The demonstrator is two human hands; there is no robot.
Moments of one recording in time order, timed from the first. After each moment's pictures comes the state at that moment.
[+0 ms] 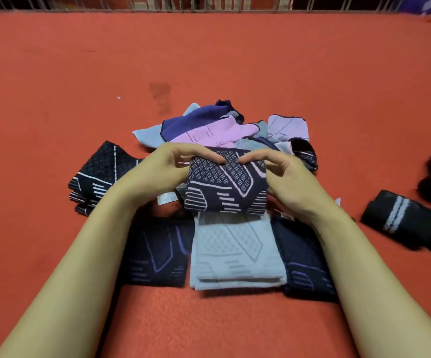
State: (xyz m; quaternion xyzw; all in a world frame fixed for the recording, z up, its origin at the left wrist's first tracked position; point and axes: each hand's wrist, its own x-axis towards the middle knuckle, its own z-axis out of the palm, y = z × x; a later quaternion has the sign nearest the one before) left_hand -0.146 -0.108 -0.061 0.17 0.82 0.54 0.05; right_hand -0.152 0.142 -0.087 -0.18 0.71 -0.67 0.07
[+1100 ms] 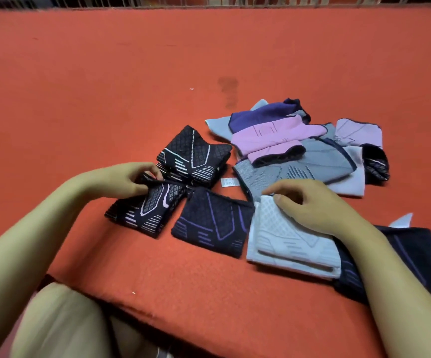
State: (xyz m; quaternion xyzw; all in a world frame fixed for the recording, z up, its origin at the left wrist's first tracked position) left_hand -0.057 -0.300 -0.070 -0.02 0.94 0.30 0.15; right_hand -0.142 0.104 -0.108 -0.32 0.88 -0.33 0.06
